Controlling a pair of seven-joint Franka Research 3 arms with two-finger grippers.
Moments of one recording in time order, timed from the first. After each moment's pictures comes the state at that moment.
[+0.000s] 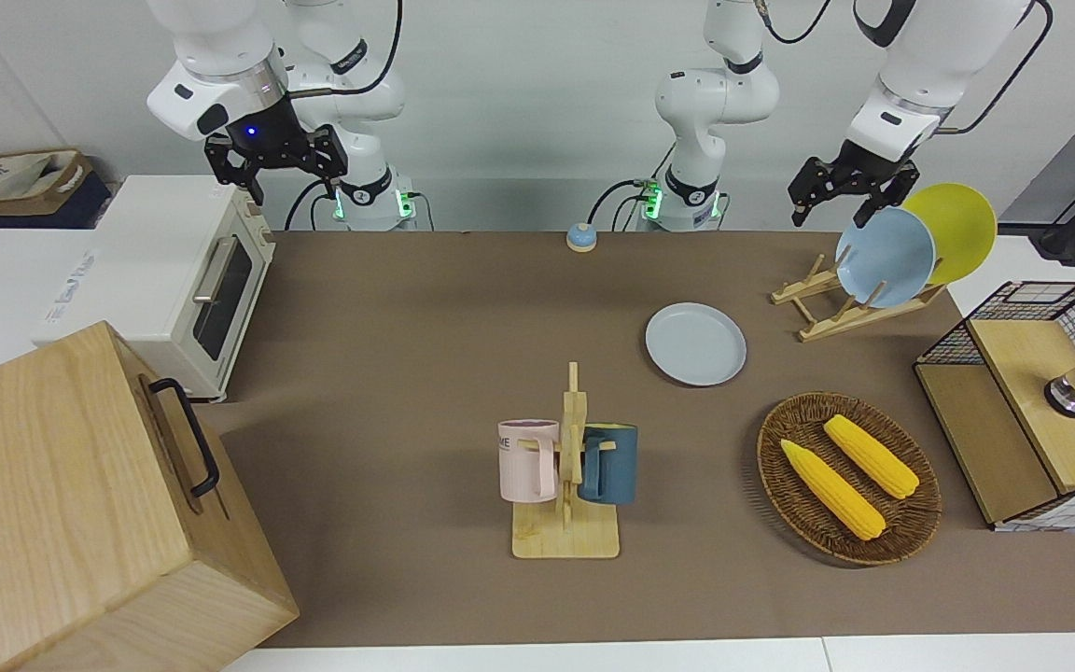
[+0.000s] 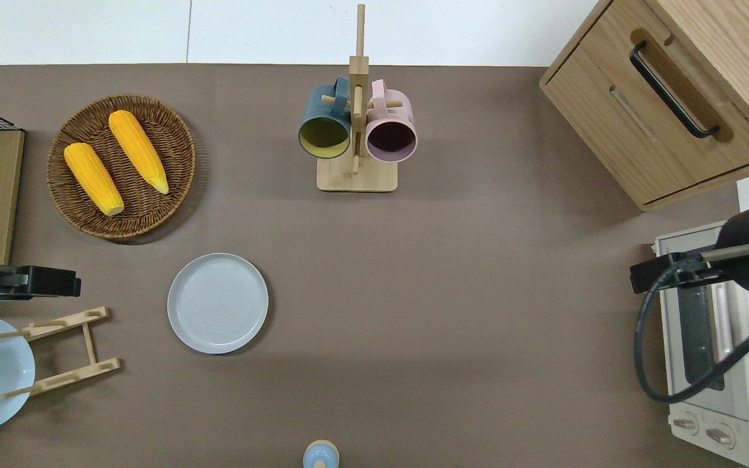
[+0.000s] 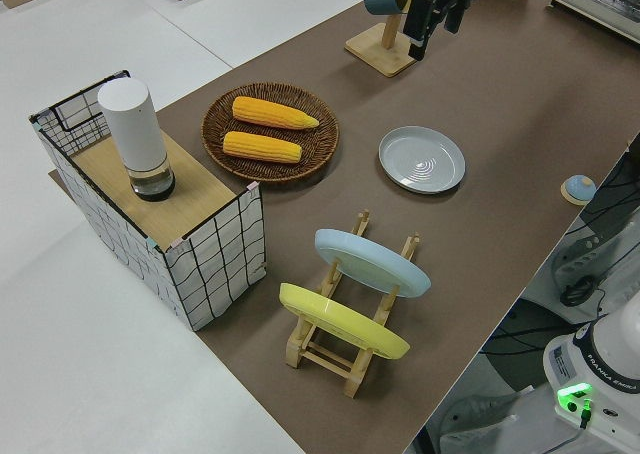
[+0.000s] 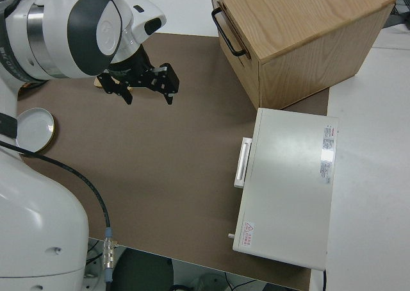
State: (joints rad) left arm -0.01 -0.16 0.01 -1.76 -0.04 1.58 0.03; right arm -0.03 -0.02 0.14 -1.48 0.00 1.33 0.02
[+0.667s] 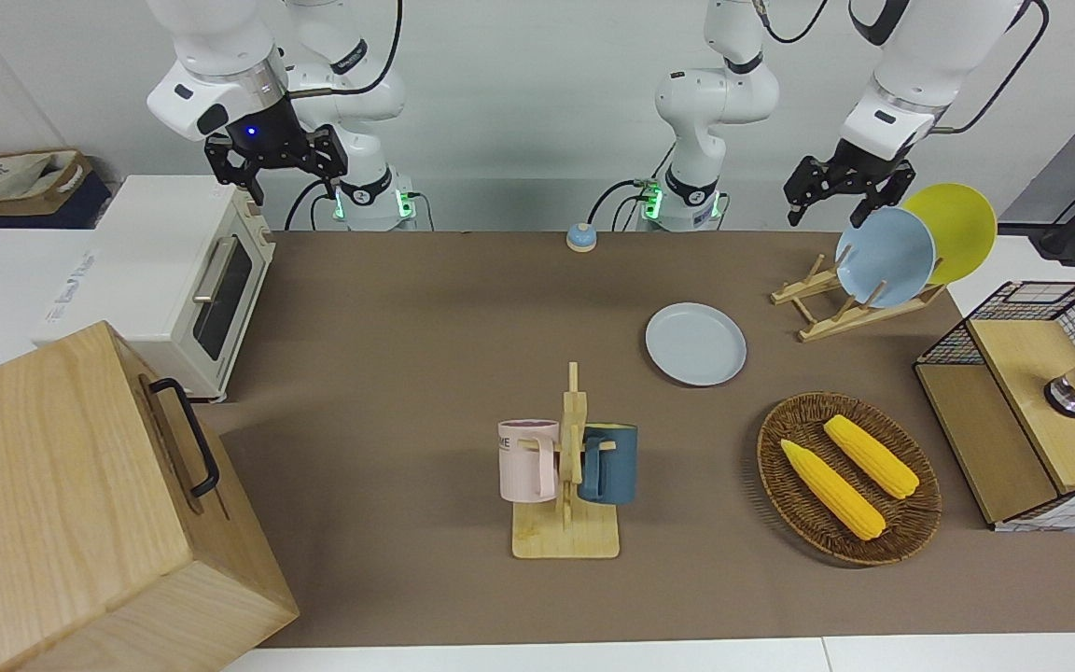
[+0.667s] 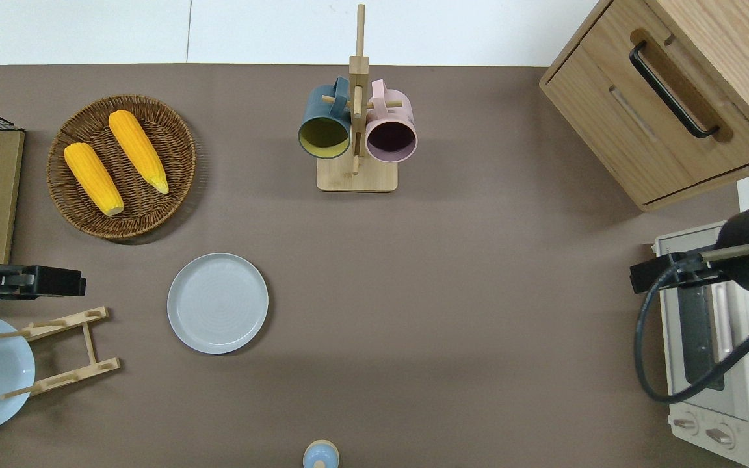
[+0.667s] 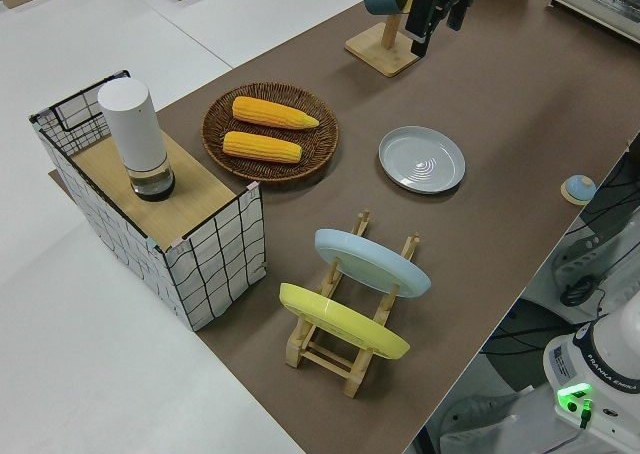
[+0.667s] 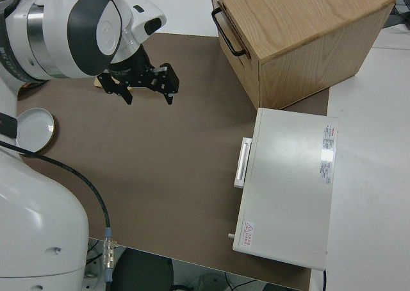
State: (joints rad) left arm -0.01 -0.16 0.00 -1.76 -0.04 1.59 0.03; right arm -0.03 -0.02 0.14 -1.48 0.00 1.33 0.02
